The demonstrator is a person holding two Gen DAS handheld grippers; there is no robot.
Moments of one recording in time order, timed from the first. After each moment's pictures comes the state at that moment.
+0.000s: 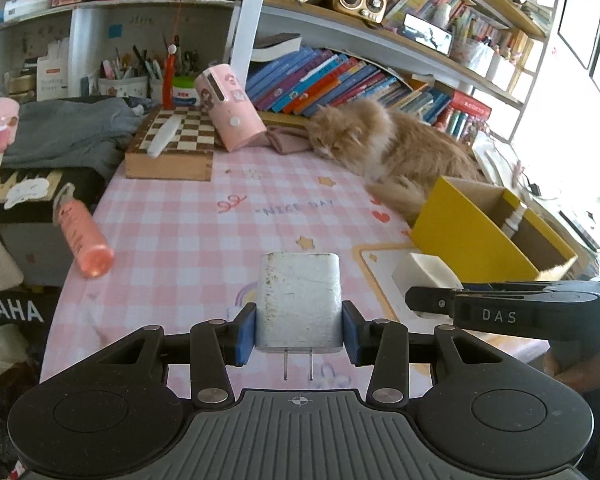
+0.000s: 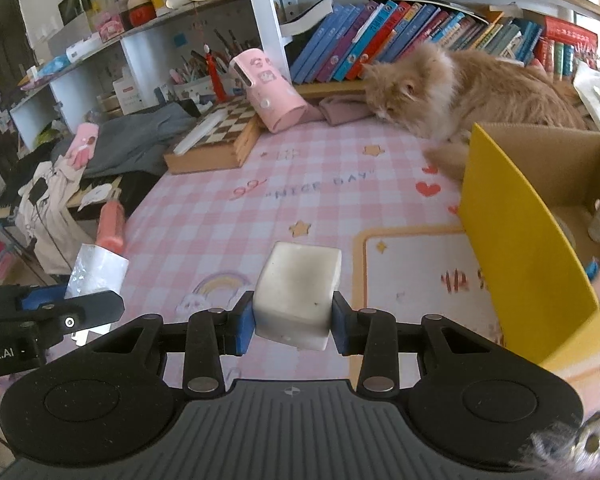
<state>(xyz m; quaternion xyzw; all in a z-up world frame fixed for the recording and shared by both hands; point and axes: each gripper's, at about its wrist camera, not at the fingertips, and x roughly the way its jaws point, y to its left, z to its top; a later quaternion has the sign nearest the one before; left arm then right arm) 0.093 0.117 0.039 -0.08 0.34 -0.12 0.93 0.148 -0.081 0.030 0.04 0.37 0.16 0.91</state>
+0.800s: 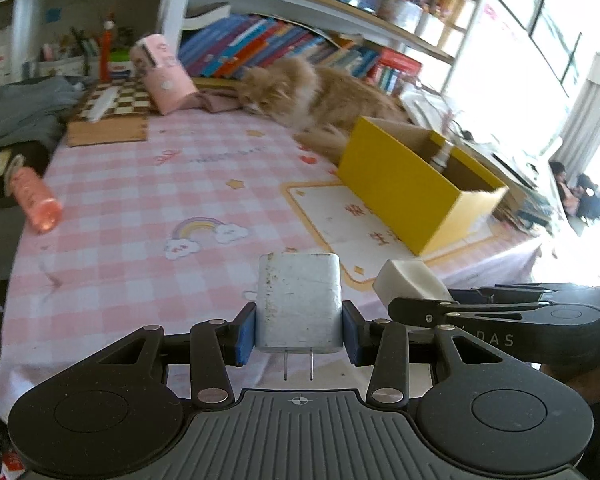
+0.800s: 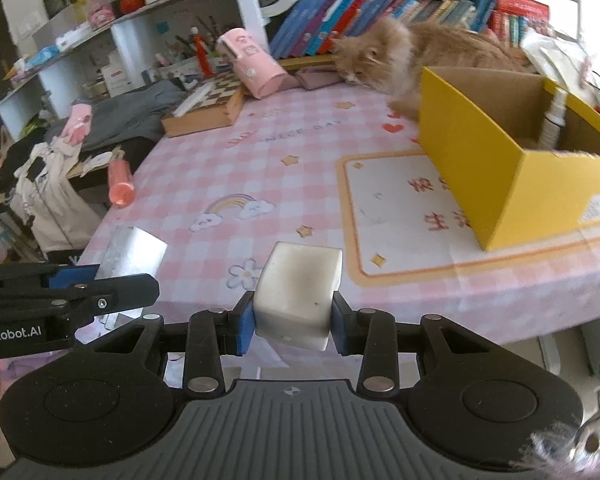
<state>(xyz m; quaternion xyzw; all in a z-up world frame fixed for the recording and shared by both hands) 0.045 0.101 0.025 -0.06 0.37 -0.22 0.90 0.039 -0.080 0.023 0.06 0.39 0.10 0.91</state>
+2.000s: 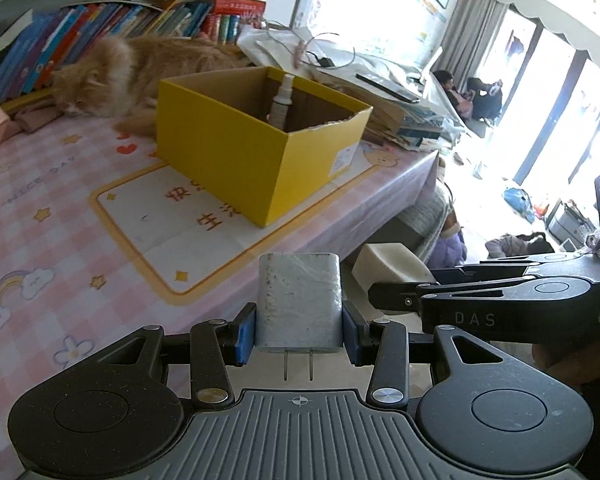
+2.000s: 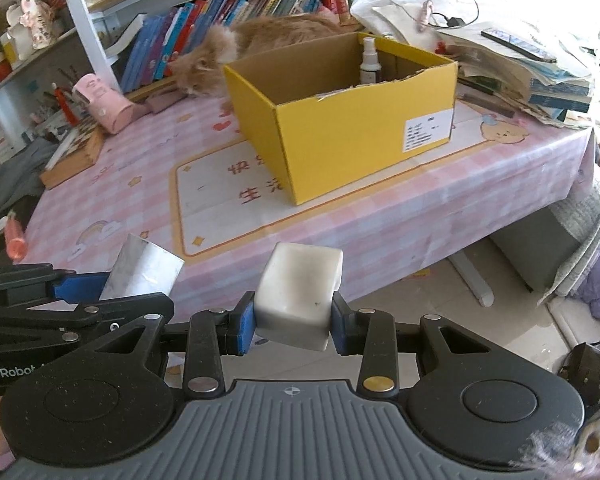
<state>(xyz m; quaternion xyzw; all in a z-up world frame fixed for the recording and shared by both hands) 0.059 -0.032 0.017 0.04 0.38 -0.40 0.83 -0.014 -0.186 0.017 0.13 0.39 -0.07 0.91</state>
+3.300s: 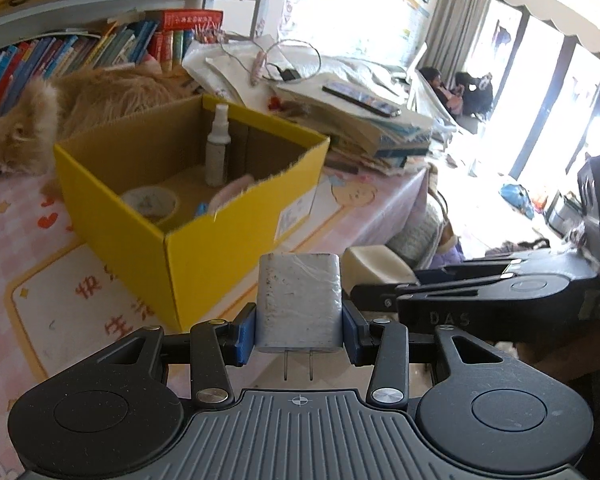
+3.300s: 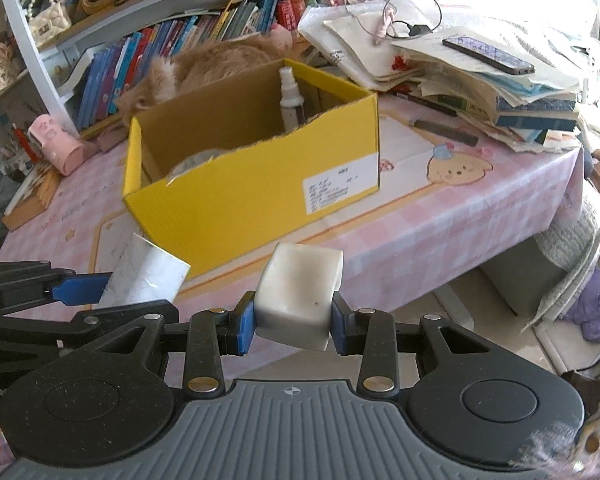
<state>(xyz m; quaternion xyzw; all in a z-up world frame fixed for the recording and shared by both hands) 0.098 -0.166 0.032 0.06 0.36 -0.41 0.83 0.027 -0.320 0.022 0.14 0.38 -0.07 0.91</state>
